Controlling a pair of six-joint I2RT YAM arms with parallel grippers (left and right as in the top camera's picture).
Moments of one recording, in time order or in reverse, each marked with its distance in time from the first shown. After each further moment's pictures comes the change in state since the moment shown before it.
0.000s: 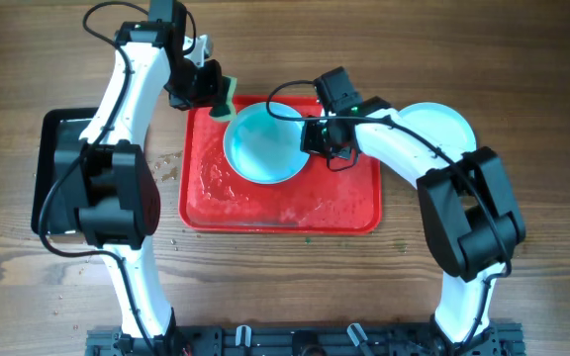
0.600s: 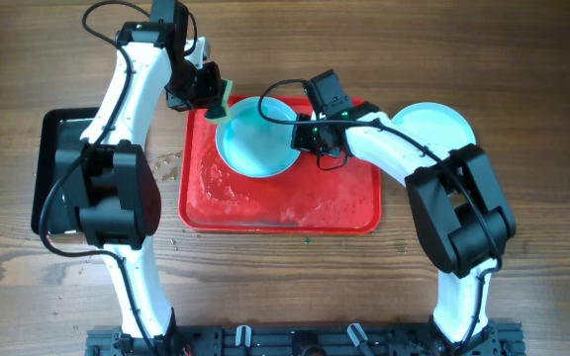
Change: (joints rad) left arm -0.002 0.000 0.000 -0.011 -0.061 -0.004; right arm 0.030 0.037 0.000 0.104 0.025 0.053
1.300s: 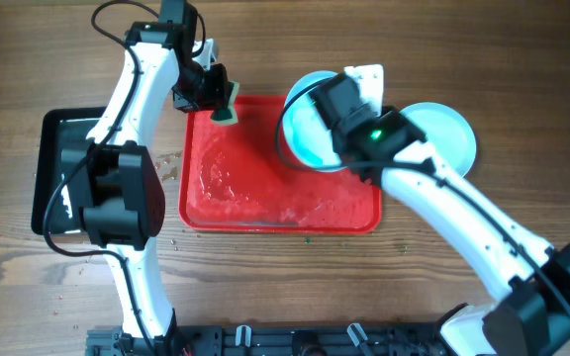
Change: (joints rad) left arm -0.029 0.000 0.000 -0.007 0.000 0.000; right arm 0.155 -0.460 -0.001 -0.420 0.874 -0.261
